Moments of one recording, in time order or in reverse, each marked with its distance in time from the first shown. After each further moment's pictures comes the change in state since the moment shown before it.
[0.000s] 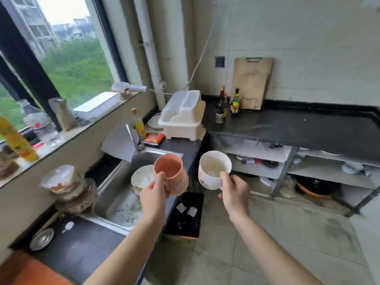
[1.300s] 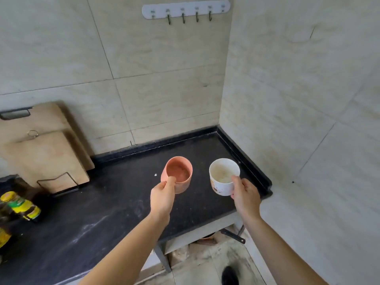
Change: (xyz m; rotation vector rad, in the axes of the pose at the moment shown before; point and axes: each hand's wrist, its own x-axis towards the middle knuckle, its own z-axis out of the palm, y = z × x) left_hand 0.037 -0.116 0.975 0.455 -0.832 -0.115; right_hand 0.721 0.021 -0.510 -0.063 0.629 0.221
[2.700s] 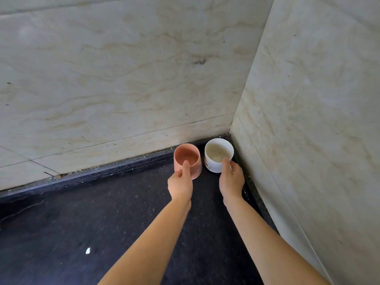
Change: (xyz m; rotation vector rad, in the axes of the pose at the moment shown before) left_hand 0.461 -0.017 0.333 -0.003 0.217 -0.322; right_hand 0.534 0.077 0.213 -0.015 -0.003 0.210
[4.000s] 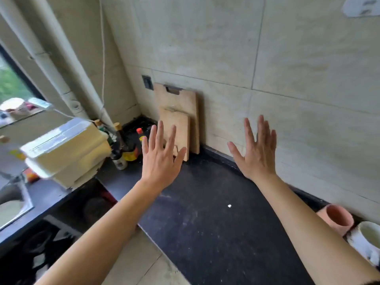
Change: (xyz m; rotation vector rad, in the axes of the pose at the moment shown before) left_hand -0.276 0.023 -0.488 1.039 1.016 0.564; right_hand -0.362 -0.187 0.094 -0.599 -0.632 -1.603
